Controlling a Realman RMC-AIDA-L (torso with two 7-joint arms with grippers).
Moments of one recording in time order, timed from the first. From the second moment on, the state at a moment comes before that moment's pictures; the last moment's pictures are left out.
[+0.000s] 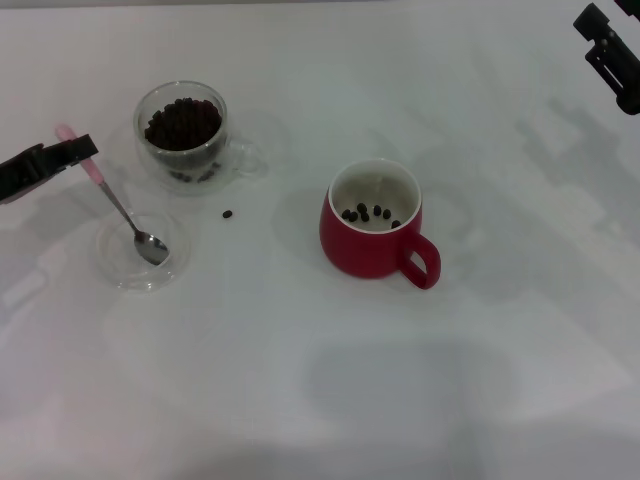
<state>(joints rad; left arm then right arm) -0.34 -2.03 0.92 0.62 1.65 1.15 -2.00 0.30 2.01 -1.00 -0.21 -0.86 -1.55 0.67</state>
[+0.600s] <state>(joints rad) -0.34 -2.05 0.92 0.60 1.64 1.13 -1.98 0.30 2.01 -1.00 -0.21 -0.86 -1.54 0.67</state>
